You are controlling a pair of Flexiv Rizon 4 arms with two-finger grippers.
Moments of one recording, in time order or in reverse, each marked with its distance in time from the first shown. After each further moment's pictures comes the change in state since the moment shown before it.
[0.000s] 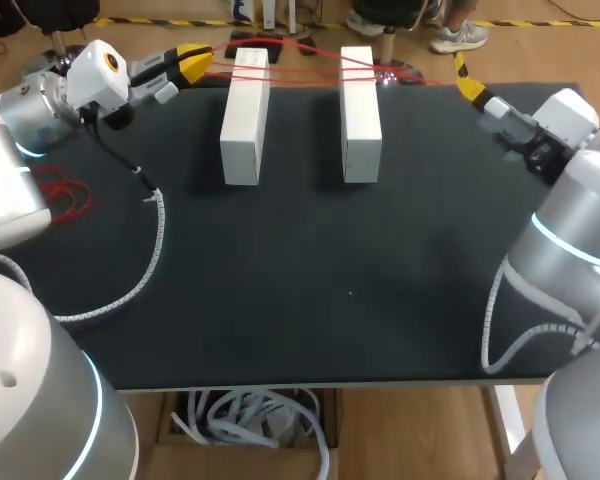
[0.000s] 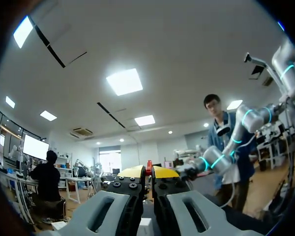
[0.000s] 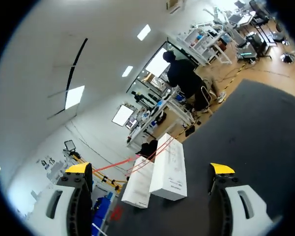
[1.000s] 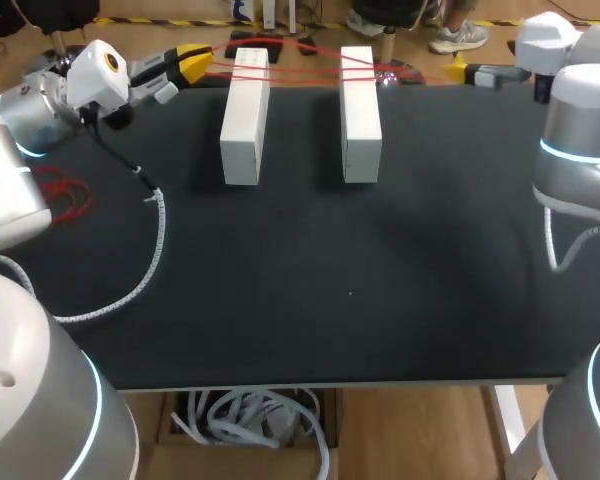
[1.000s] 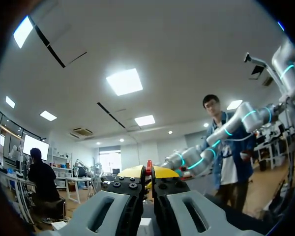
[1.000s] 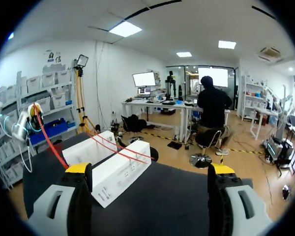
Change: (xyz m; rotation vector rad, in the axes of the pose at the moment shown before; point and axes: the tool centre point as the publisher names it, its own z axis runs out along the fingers) left arm 0.000 0.000 0.000 0.000 0.000 0.000; right arm -0.036 0.074 0.091 0.217 -0.010 -0.890
